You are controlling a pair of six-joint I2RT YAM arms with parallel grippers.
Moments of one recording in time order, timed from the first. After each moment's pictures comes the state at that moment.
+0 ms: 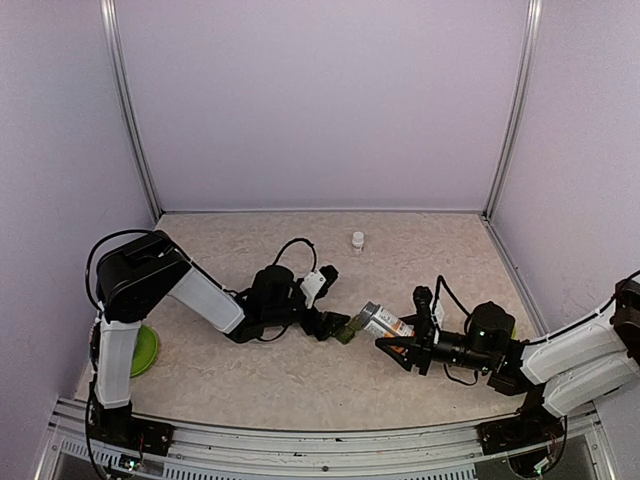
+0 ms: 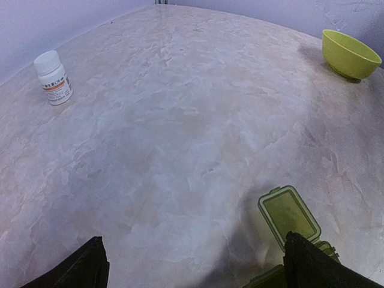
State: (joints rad) left arm -0.84 2.14 0.99 0.76 0.20 0.08; right arm 0.90 1.26 0.16 0.99 -0.23 0.18
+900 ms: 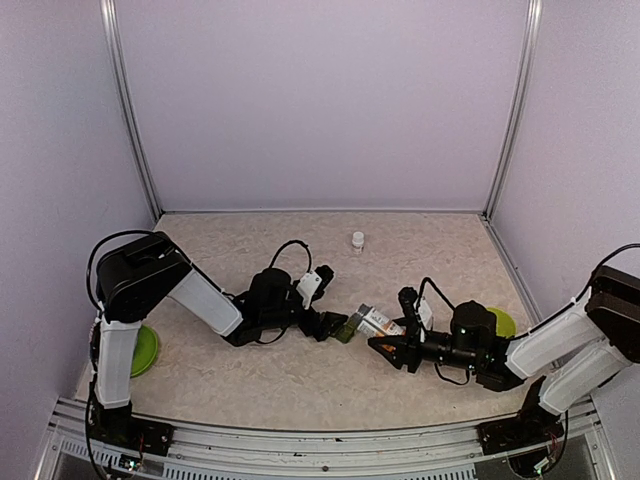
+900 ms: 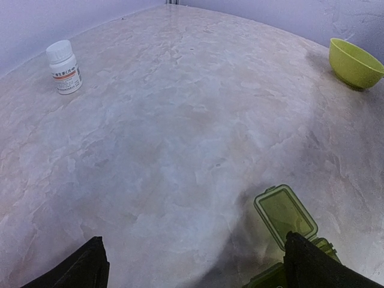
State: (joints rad) left arm -0.84 2.14 0.95 0.81 0.18 0.03; right arm 0.90 1.42 0.22 0.99 -0.15 0.20
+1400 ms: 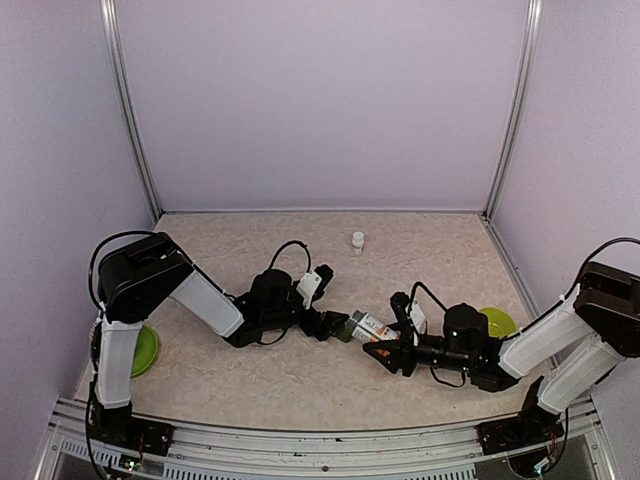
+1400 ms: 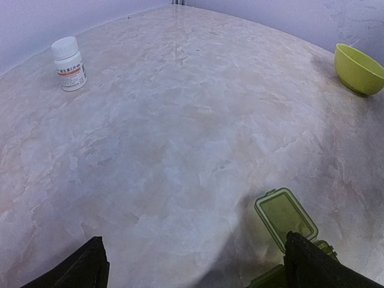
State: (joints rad) left arm -0.84 2.15 0.95 0.83 0.15 0.00; right arm 0.93 1.50 0.24 0.99 -0.14 0.20
